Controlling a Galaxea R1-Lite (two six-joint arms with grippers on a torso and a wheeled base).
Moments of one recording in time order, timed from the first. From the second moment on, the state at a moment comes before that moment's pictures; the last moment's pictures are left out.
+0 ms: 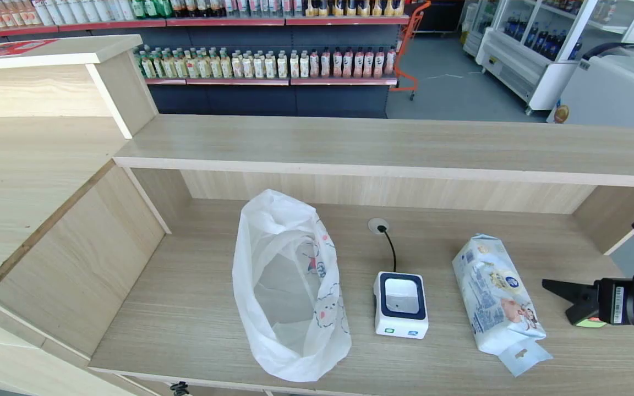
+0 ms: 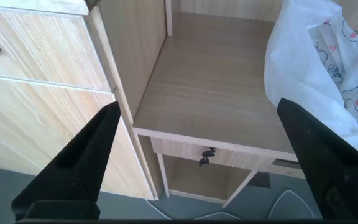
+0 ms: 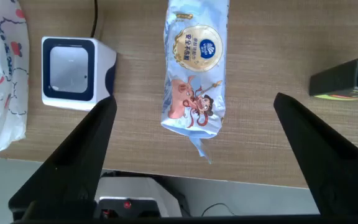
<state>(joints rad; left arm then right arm) 0.00 0.00 0.00 0.00 0.09 -0.02 -0.12 1.32 -0.47 -0.31 0.18 -0.02</state>
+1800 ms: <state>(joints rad) 0.00 0.00 0.00 0.00 0.09 -0.02 -0.11 1.95 -0.63 -0.46 0.43 -0.26</state>
